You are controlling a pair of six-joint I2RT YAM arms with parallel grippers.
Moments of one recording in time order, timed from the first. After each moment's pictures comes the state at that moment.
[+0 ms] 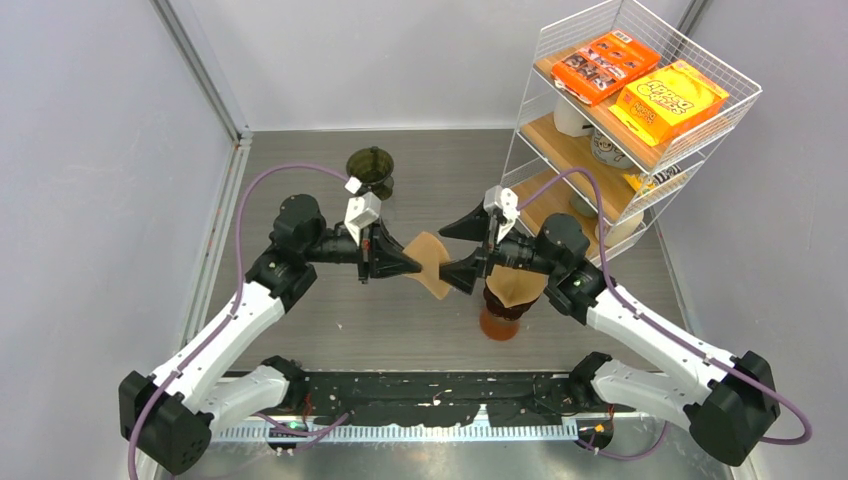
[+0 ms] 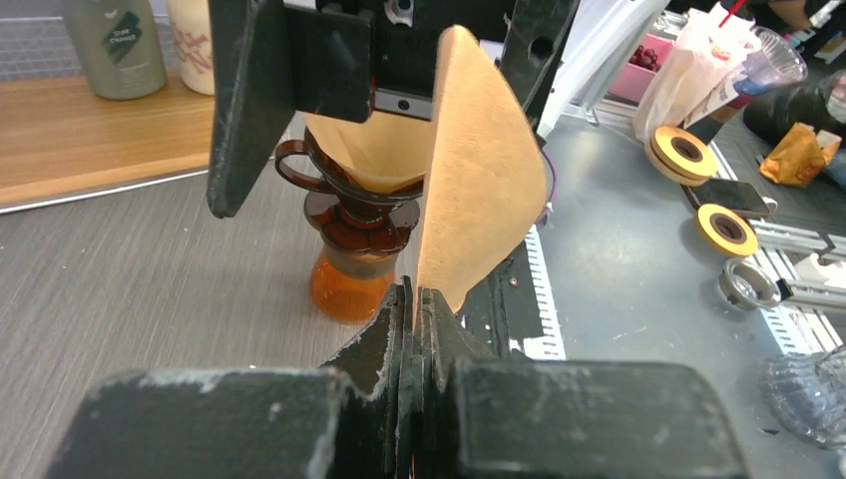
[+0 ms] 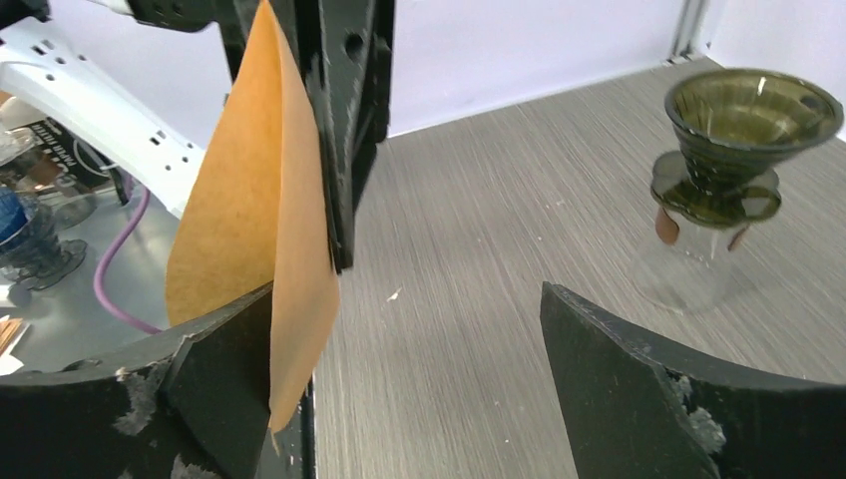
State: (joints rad) left arm -0.51 1.00 0.83 0.10 1.08 -0.18; right arm 0.67 0.98 0.69 0.37 -0.65 0.19
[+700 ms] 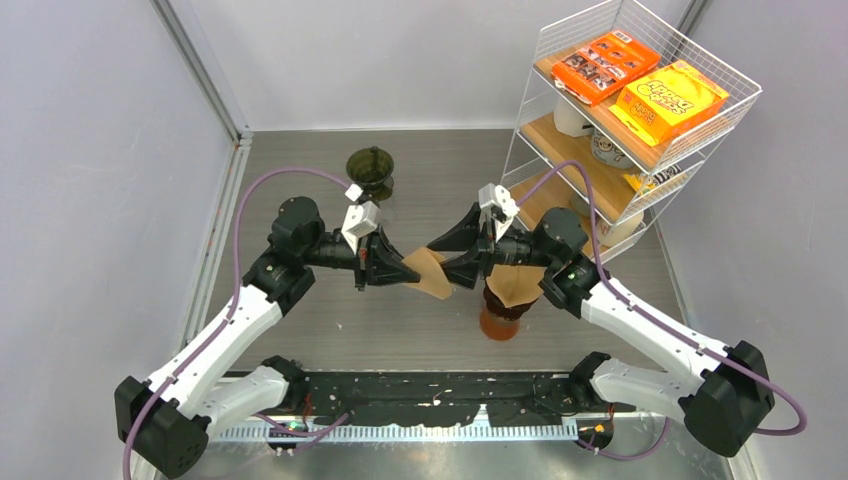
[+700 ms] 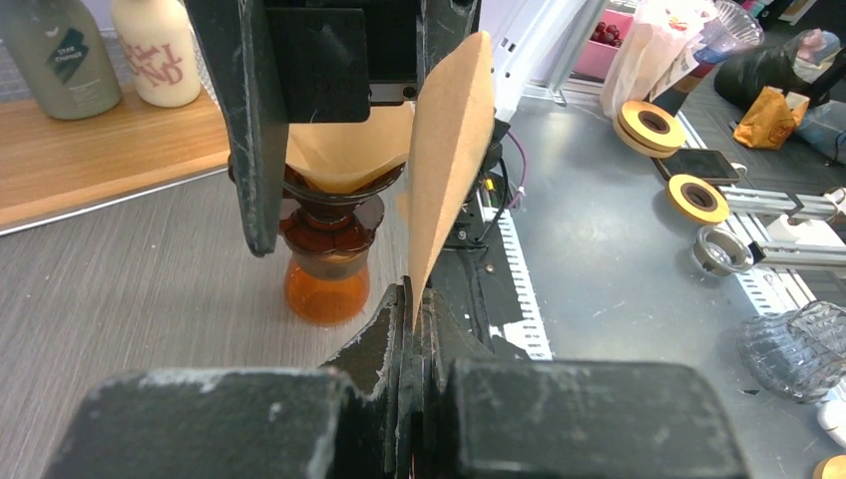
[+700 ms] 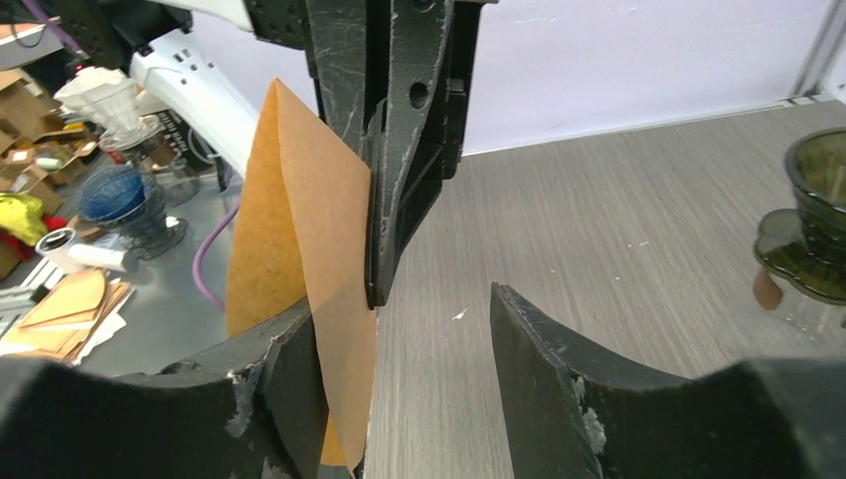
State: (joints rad) left arm -0.53 0.98 0.83 0.05 1.16 -0.12; right arm 0.68 1.05 0.75 0.47 -0.83 0.28
